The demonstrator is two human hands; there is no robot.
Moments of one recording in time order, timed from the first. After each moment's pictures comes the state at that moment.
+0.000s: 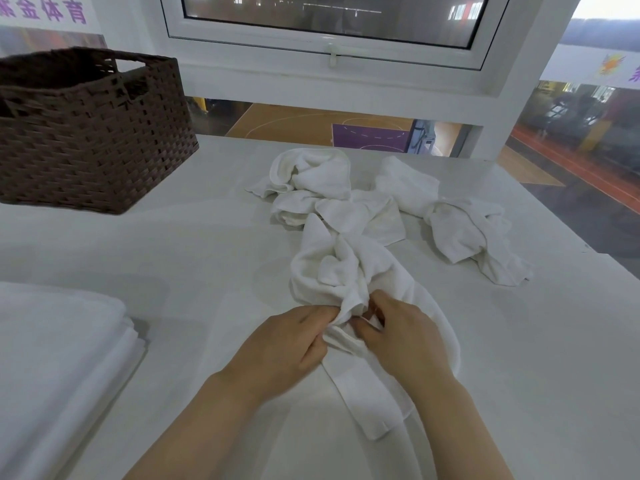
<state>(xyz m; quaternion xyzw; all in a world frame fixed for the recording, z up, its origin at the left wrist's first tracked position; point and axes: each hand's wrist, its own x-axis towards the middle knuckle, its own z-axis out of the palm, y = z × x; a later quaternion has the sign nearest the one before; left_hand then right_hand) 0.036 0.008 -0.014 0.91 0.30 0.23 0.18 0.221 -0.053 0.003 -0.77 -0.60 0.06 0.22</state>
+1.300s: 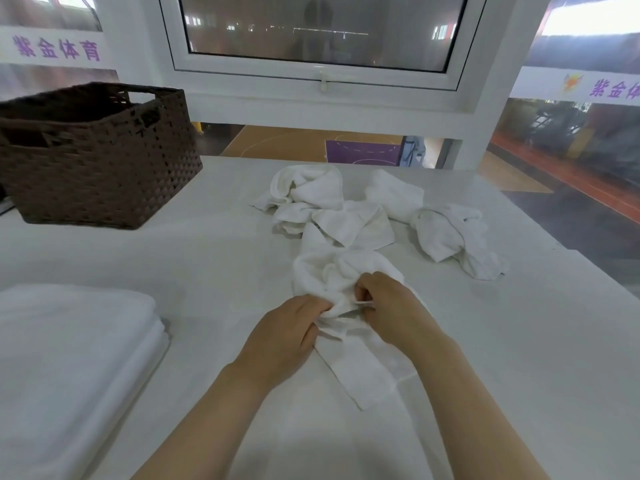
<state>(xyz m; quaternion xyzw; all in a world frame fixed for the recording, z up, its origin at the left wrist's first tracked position) 0.026 0.000 -0.020 0.89 0.31 0.30 0.14 0.229 -0.049 0.026 -0.71 -0.68 0.05 0.18</state>
